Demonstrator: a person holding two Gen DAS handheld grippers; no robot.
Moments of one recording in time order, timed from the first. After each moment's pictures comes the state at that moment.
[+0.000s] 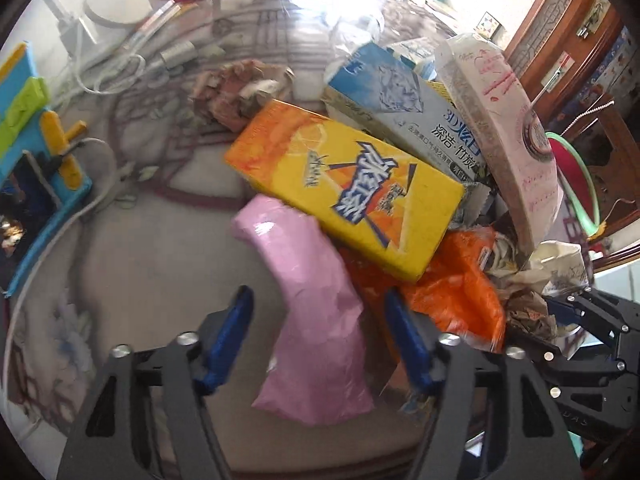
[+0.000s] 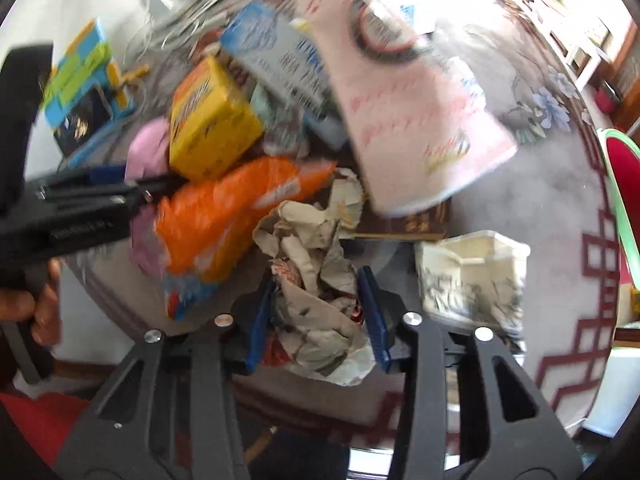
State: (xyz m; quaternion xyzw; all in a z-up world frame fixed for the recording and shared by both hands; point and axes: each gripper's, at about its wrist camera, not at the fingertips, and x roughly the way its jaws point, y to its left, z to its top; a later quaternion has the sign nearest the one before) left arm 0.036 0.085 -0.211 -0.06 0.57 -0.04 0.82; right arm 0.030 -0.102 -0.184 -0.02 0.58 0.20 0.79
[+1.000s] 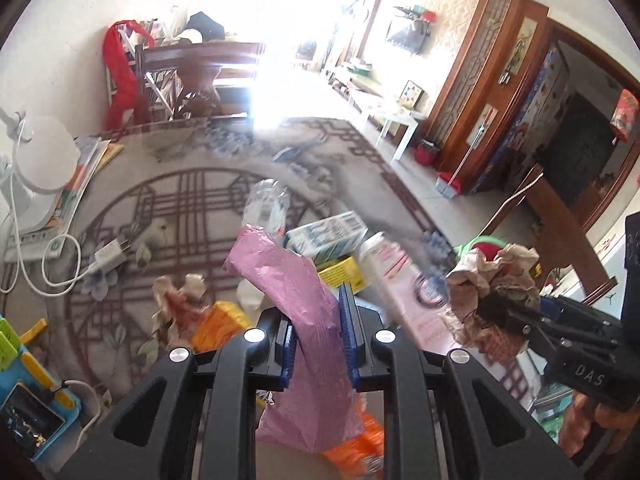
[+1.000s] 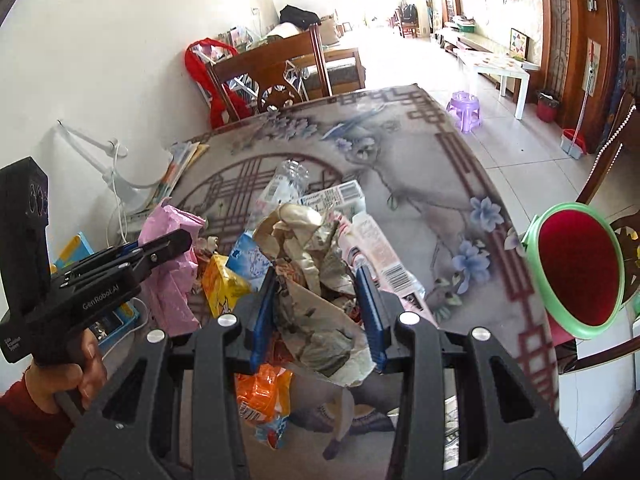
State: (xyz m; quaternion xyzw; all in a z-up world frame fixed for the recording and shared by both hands) left arm 0.139 0.067 -0.089 -0.07 0.41 -0.16 0.90; right arm 0.111 -0.152 -0.050 0.10 0.43 0.11 0.89
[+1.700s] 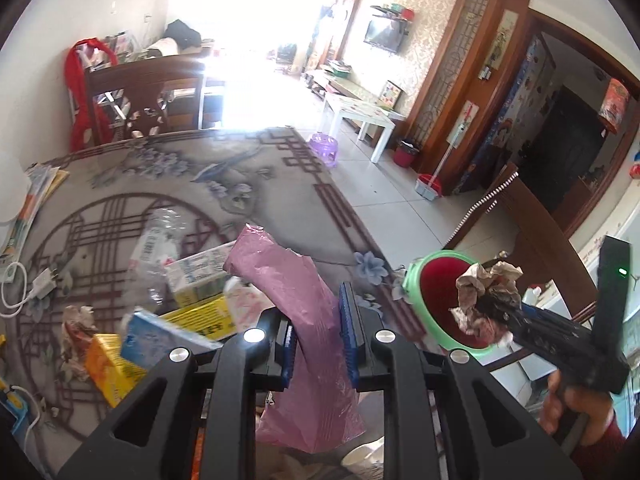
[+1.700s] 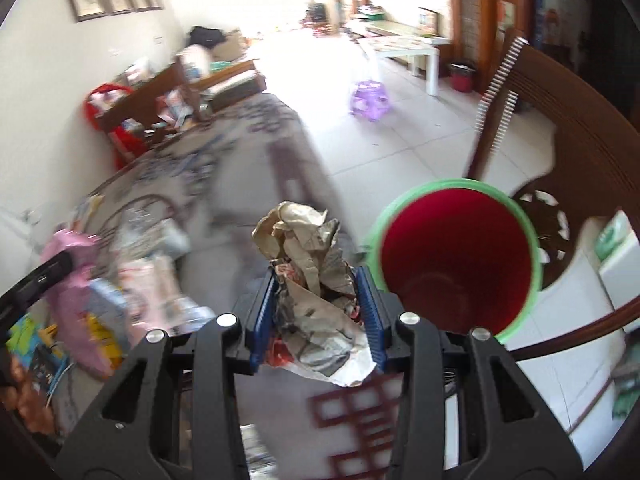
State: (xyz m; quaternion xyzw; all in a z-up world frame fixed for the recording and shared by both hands) left arm 0.156 -0.080 -0.072 -0.06 0.40 -0.18 0.89; right arm 0.131 -0.354 -0.089 0.14 0.44 -0.05 0.89
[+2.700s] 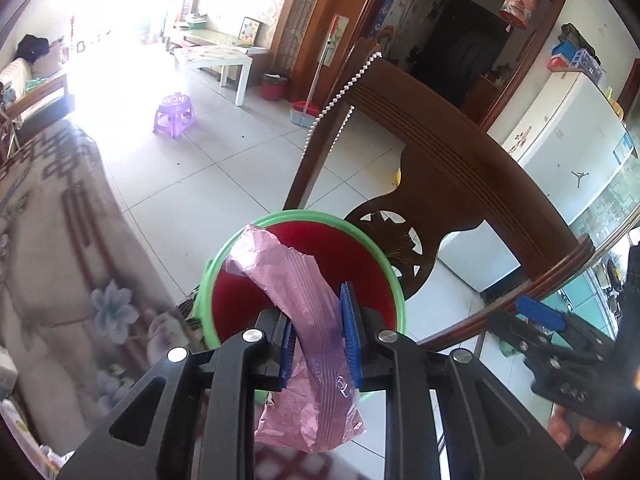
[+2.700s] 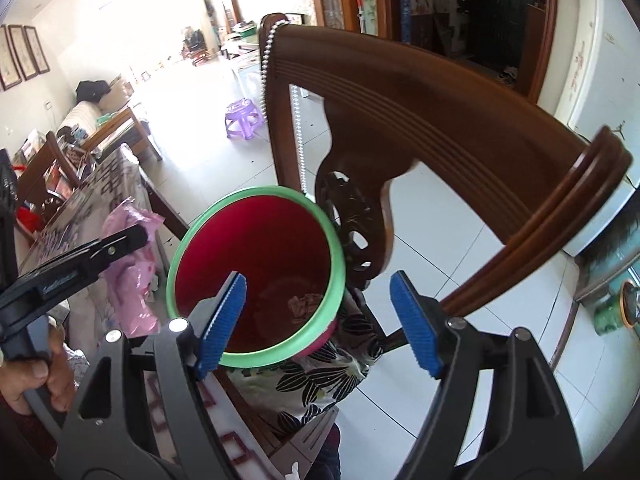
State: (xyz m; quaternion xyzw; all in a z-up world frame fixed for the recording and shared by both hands) left arm 0.204 -0.364 -0.132 0.03 0.45 -0.40 0.80; right arm 0.050 -0.527 -0.099 0.20 0.42 -0.23 0.86
